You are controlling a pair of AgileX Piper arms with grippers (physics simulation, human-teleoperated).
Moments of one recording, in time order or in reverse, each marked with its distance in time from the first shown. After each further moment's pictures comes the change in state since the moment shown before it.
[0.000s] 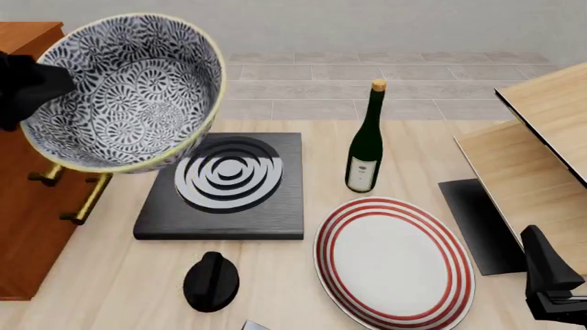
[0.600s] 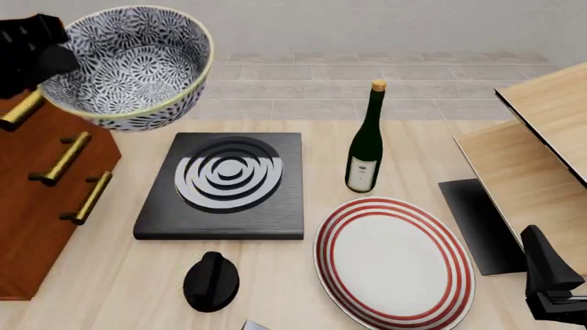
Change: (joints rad) left arm 0.127 0.217 -0.154 0.046 -0.050; right arm 0.000 0.000 0.000 0.000 0.000
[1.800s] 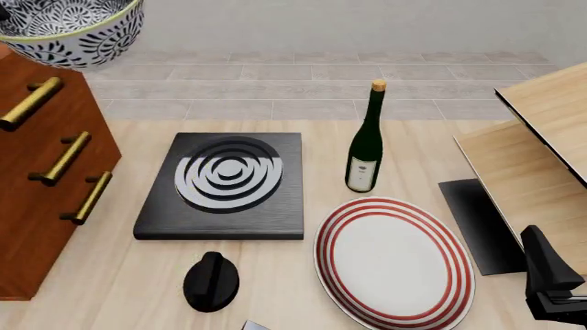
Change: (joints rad) left arm 0.227 0.154 -0.277 0.132 -0.107; right arm 0.000 0.000 0.000 0.000 0.000
